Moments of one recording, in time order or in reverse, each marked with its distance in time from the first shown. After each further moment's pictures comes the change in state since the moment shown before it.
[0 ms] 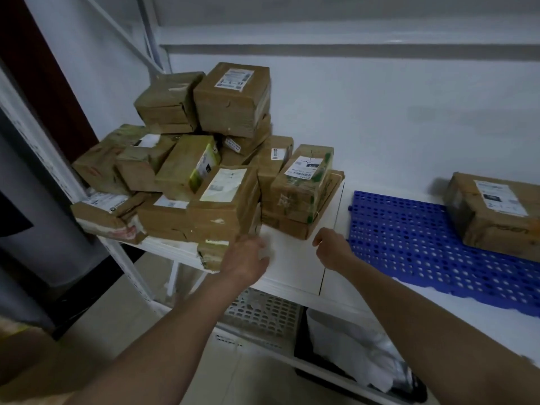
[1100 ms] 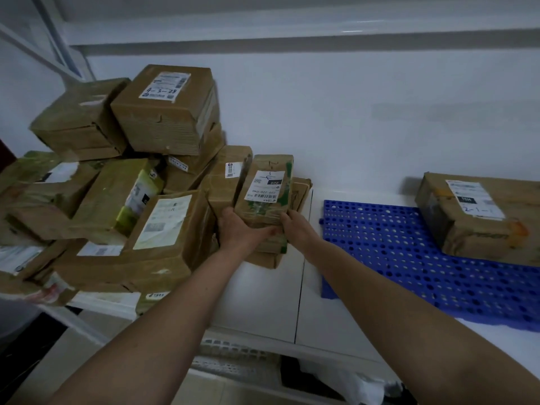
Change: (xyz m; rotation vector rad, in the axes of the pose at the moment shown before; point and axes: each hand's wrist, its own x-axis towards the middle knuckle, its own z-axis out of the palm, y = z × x) left_hand 0.145 0.078 0.001 -0.642 0.126 -0.272; right_hand 0.092 -0.021 -0.042 0.726 -0.075 0.094
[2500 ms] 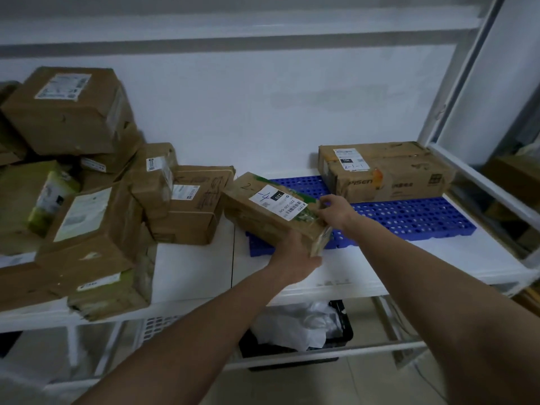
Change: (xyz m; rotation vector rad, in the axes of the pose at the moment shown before) left_hand -0.206 0.041 0.121 0.148 -0.651 0.332; right_hand -0.149 0.071 -0.180 -0.194 0.400 0.186
